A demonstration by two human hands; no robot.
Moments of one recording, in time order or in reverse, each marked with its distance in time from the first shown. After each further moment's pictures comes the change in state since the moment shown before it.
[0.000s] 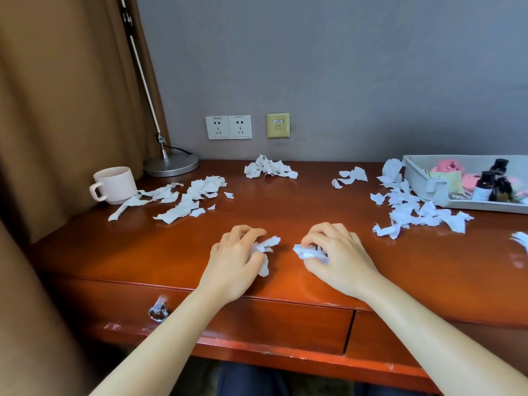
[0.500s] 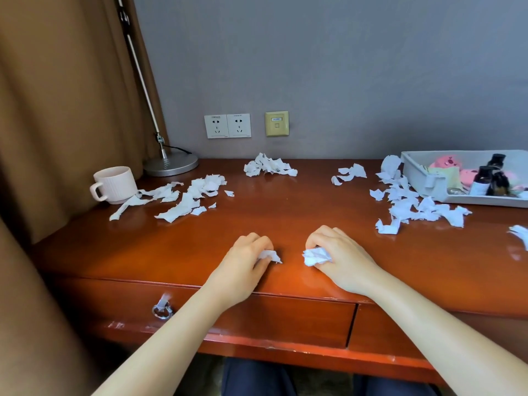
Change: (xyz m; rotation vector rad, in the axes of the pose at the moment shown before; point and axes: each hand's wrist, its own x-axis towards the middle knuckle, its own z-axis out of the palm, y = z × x) left_hand -0.004 0.000 0.002 -0.052 -0.092 0.157; right_hand -0.004 -0.002 -0.003 0.052 -0.068 -0.020
